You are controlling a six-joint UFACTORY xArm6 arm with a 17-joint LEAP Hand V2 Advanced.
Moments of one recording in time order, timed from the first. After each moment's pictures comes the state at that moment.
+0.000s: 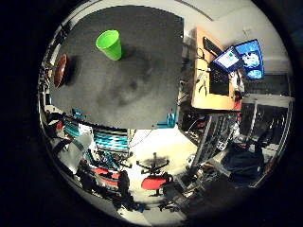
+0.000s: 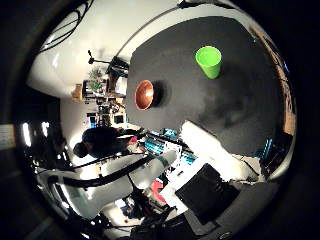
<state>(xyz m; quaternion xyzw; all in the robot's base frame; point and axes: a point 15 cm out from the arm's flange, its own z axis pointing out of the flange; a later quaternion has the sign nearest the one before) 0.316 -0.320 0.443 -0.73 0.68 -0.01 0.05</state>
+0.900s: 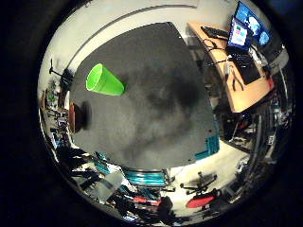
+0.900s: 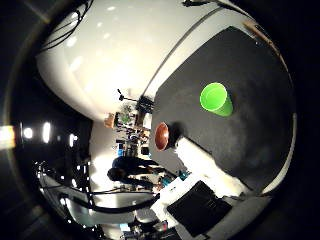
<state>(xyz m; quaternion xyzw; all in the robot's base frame) 0.371 -0.366 0.353 -0.60 0.72 0.06 0.35</state>
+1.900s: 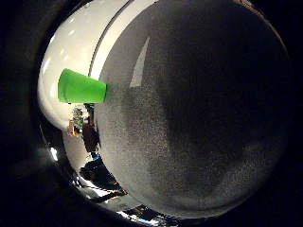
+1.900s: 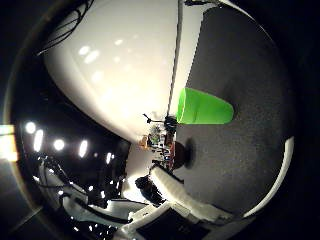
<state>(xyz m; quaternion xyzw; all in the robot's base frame) 0.379 -0.392 0.189 -0.49 0.70 0.16 0.49</state>
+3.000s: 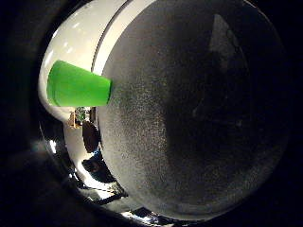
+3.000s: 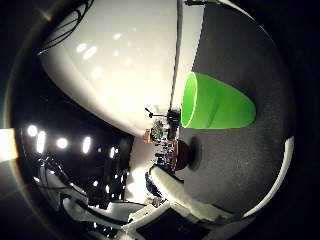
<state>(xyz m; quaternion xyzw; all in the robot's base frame) 0.426 -0.344 0.186 -0.52 0.68 0.20 0.49</state>
